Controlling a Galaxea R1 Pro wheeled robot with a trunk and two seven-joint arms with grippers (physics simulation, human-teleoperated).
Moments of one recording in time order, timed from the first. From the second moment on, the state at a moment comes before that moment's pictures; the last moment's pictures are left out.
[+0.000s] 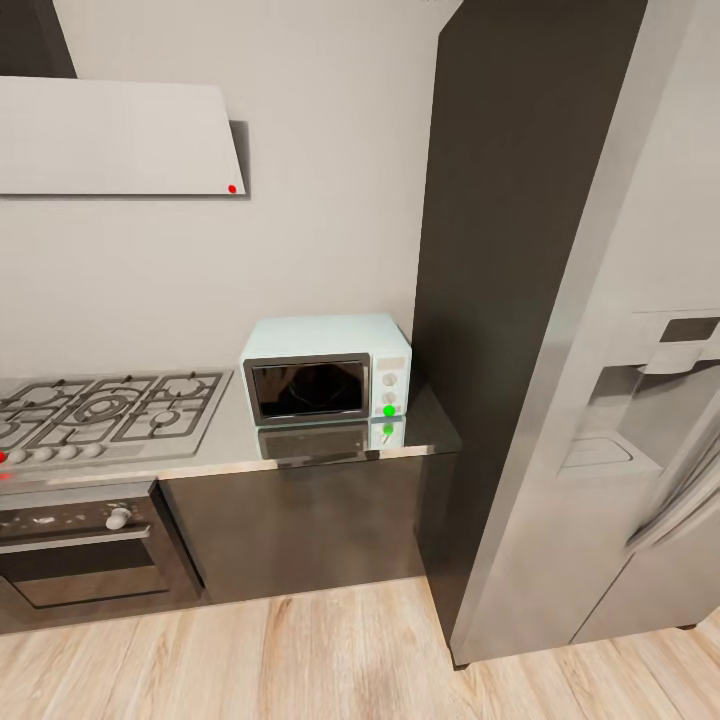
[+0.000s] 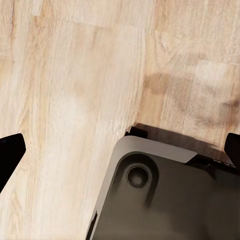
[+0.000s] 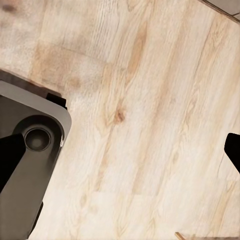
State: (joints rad) left arm -0.07 -0.01 0.29 -0.31 0.00 -0.14 0.08; right arm -0.10 -0.03 0.70 -0.21 -0.21 -0.06 -0.38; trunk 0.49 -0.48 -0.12
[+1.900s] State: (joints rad) left arm -0.07 -0.01 0.29 -0.31 0.00 -0.14 0.08; right arm -0.10 -0.03 0.70 -0.21 -0.21 -0.06 -0.38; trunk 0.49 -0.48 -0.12
